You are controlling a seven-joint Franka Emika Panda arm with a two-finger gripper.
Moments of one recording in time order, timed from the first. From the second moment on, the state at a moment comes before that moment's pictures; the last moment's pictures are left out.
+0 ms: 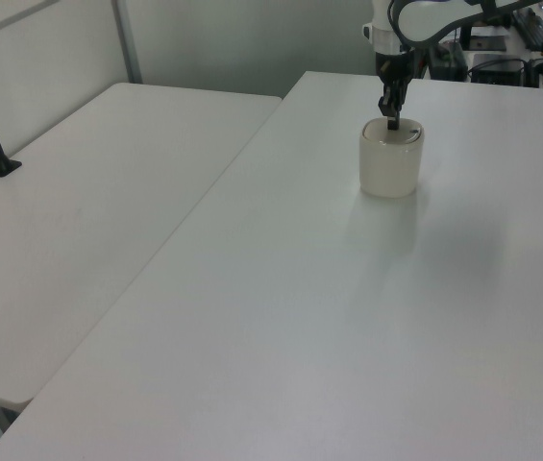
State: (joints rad) arm -0.07 0.30 -0.09 -1.63 -0.08 1.93 -0.10
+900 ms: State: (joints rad) arm -0.07 0.30 -0.09 -1.63 -0.08 1.93 -0.10
